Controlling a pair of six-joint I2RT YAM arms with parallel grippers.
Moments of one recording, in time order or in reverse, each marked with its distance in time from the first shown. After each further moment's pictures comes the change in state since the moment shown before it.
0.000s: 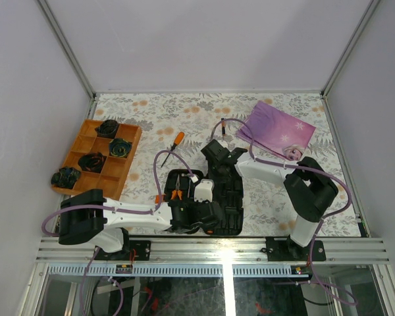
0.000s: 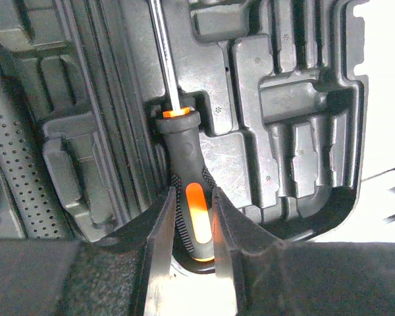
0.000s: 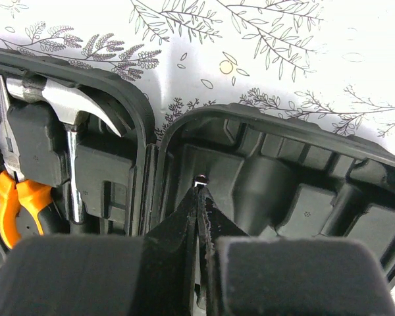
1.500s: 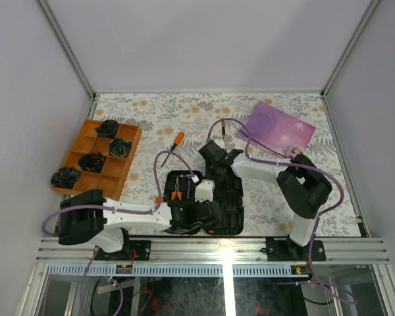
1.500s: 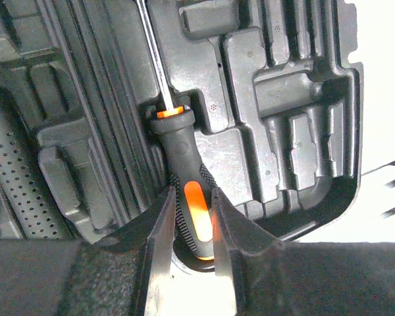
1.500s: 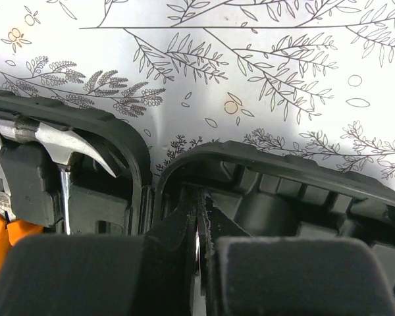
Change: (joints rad) left arm 0.000 -0.013 -0.016 0.038 0.018 0.014; right arm 0.003 0.061 -0.003 0.068 0.050 -0.035
